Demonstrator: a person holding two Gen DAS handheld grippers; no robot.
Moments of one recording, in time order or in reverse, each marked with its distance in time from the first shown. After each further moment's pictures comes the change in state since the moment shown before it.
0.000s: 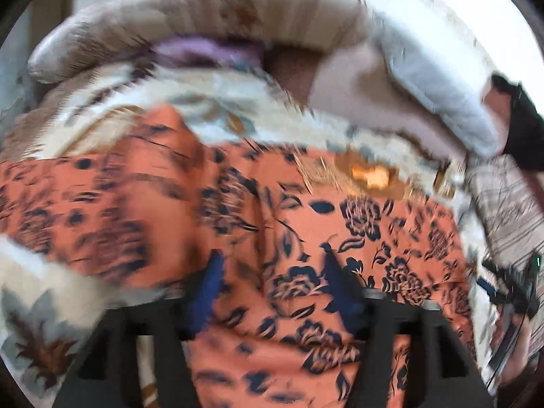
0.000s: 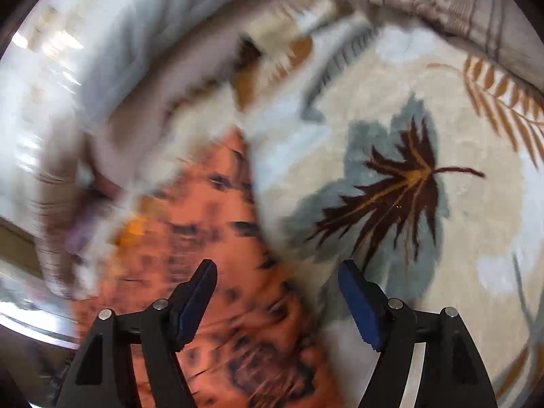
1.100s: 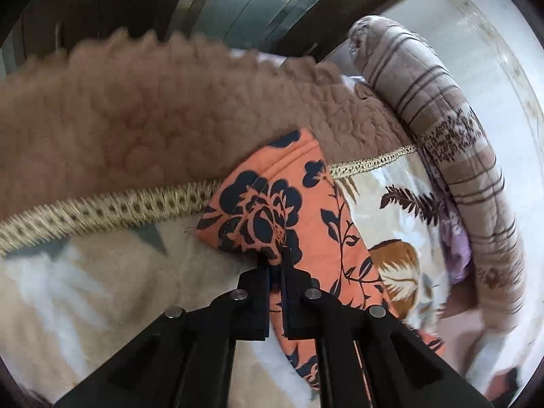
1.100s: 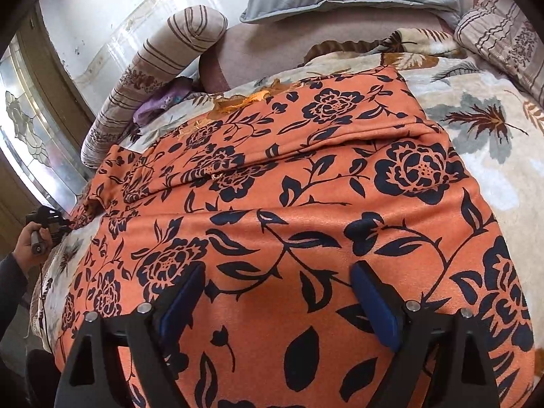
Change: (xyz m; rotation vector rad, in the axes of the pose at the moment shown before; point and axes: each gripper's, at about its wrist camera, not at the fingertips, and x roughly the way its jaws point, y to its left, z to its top) left arm -0.026 0.326 0.022 -0.899 -0.145 0.249; right arm -0.007 0.066 -0.169 -0.403 0.050 0.089
